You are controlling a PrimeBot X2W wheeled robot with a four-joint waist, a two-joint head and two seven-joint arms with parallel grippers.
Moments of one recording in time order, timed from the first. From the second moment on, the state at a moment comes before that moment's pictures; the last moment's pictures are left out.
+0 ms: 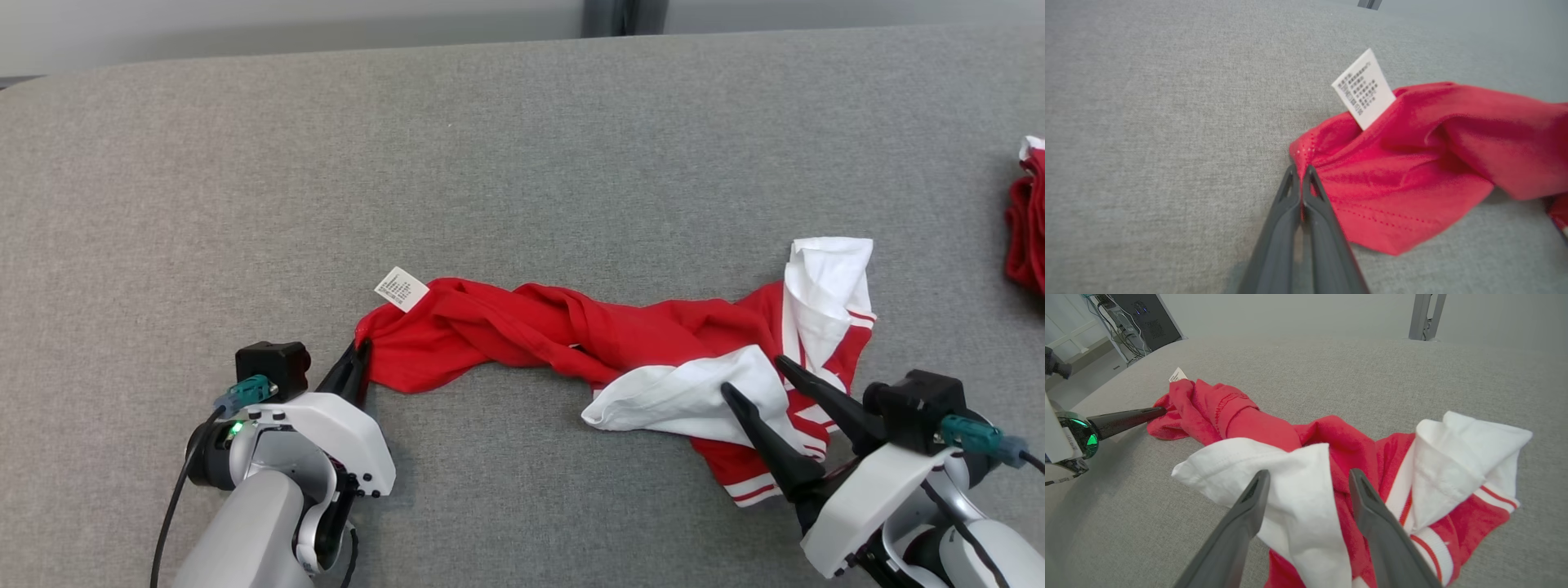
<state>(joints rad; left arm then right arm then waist) -0.39 0.13 -0.38 0.58 -0.53 0.06 -0.03 -0.14 -0.36 0.37 -0.02 0.49 0.13 0.12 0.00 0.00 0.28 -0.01</state>
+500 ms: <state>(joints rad) -0.45 0.18 -0.35 0.48 -0.49 0.09 -0.18 -0.22 -0.43 0.33 -0.07 0.53 0.13 0.02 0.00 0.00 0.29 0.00</state>
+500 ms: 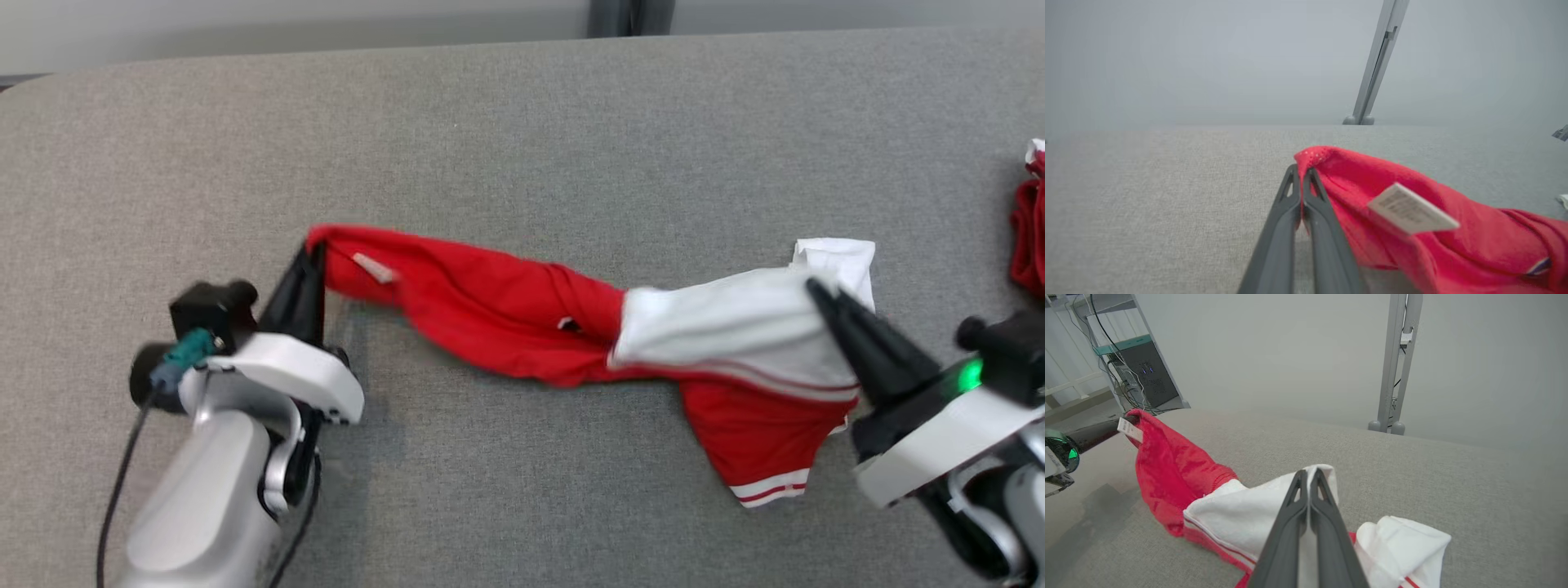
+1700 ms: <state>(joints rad) -1.07 0.34 -0.31 0.14 -0.49 0.05 0.17 -0.98 -0.67 0.13 0.02 0.65 0.13 -0.03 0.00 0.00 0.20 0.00</state>
